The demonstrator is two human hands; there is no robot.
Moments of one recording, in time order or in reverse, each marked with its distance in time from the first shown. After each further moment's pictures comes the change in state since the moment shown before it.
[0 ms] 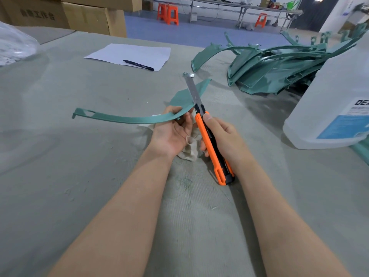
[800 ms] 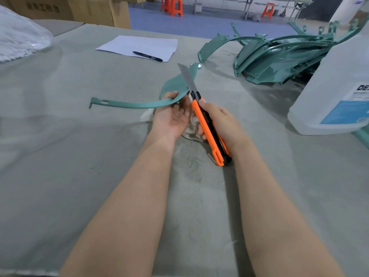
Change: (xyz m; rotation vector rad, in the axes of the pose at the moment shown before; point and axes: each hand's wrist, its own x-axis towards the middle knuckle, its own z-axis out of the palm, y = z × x) left_hand -0.009 0.015 -0.007 -0.022 0.063 0.120; right_hand -0.003 -0.009 0.023 0.040 -0.052 0.069
